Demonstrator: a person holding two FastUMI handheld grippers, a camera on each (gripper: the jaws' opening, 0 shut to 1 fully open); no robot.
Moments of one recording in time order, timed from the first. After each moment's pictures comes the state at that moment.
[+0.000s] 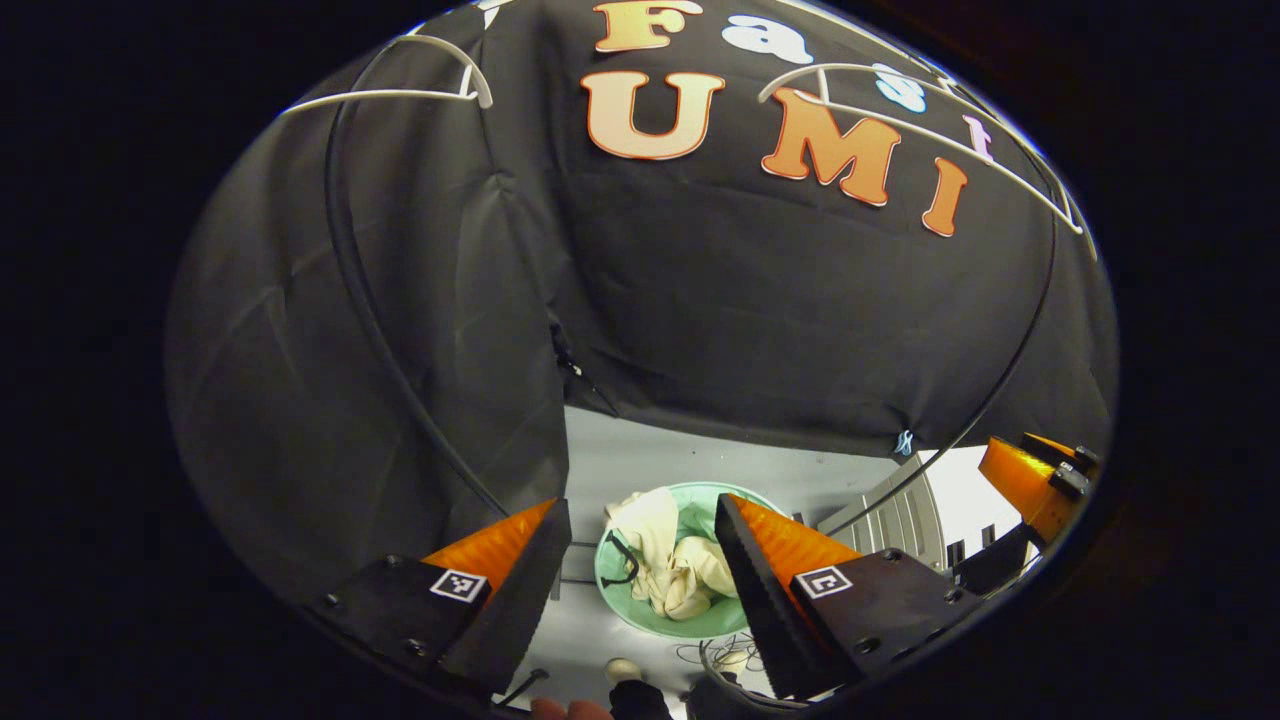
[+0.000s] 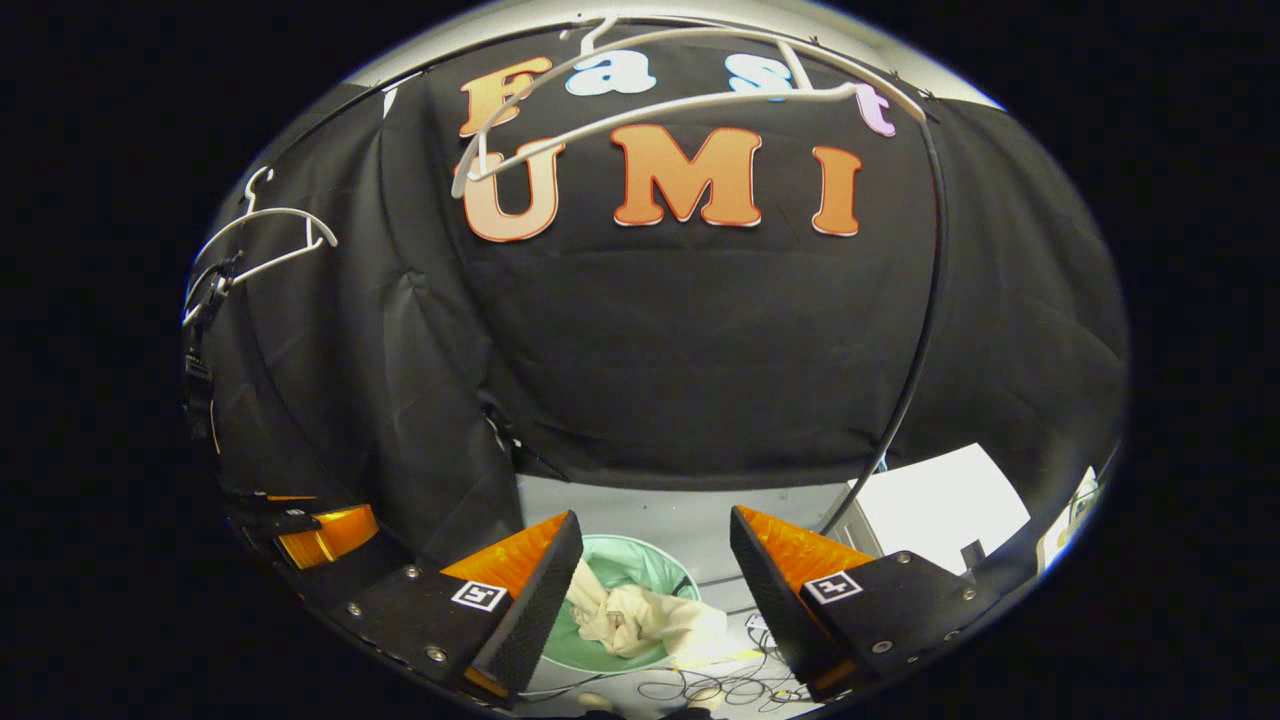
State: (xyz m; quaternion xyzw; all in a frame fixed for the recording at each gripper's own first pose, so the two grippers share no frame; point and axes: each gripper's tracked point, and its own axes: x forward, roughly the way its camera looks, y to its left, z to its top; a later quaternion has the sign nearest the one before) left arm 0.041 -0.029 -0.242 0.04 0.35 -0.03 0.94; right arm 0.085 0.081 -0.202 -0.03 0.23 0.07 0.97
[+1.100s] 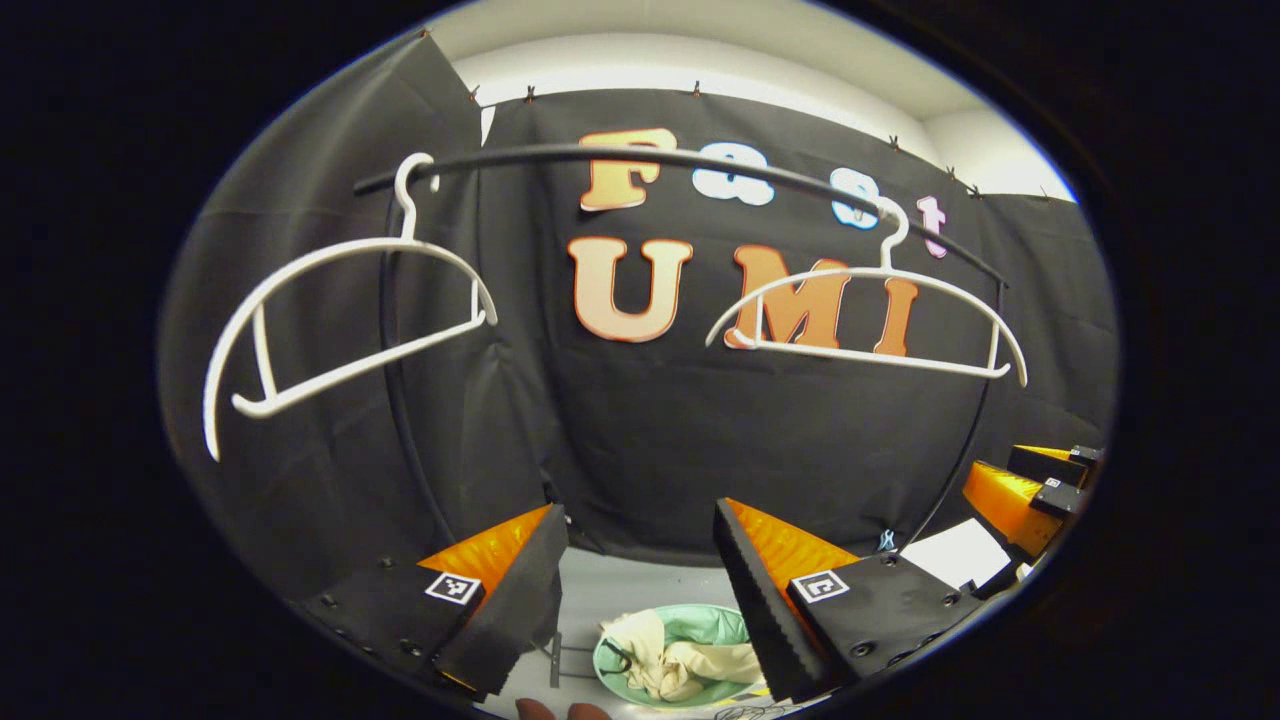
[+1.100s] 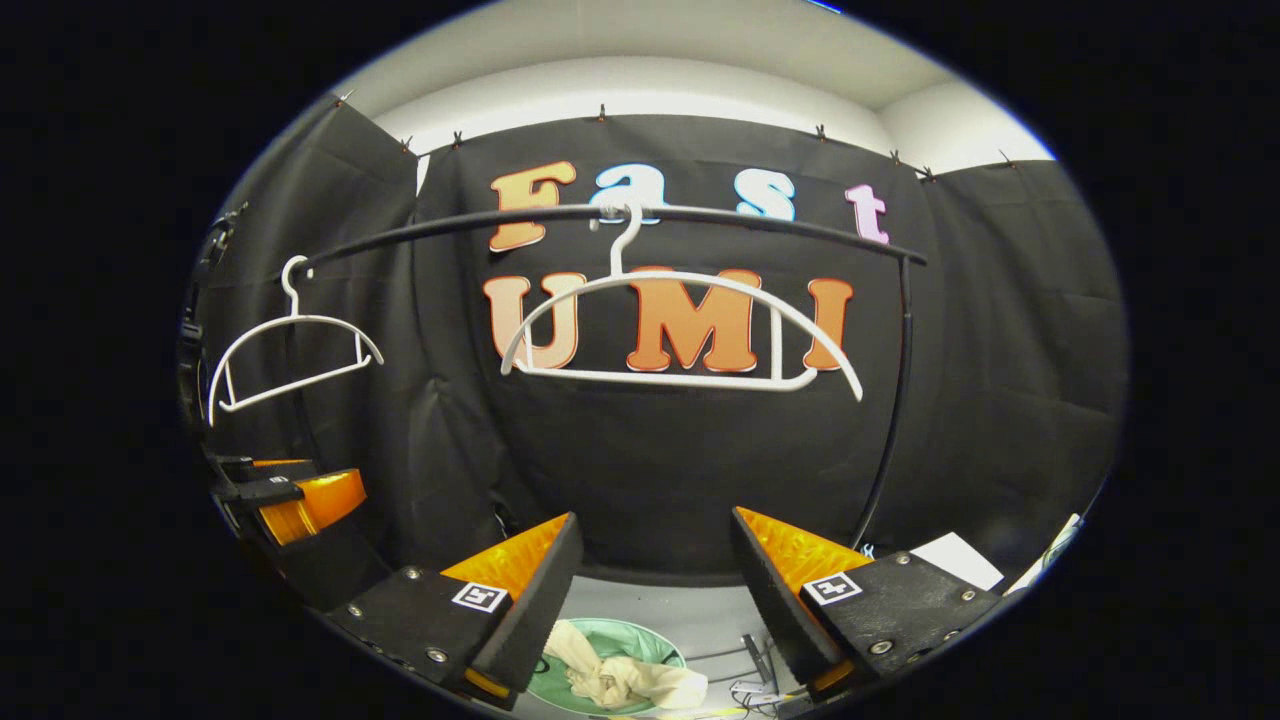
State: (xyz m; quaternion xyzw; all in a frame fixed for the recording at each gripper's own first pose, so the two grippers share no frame) left arm 0.044 -0.062 -0.044 0.03 0.12 -0.06 0.99; right arm 0.054 0.091 -0.018 -0.03 0.06 0.09 0.99
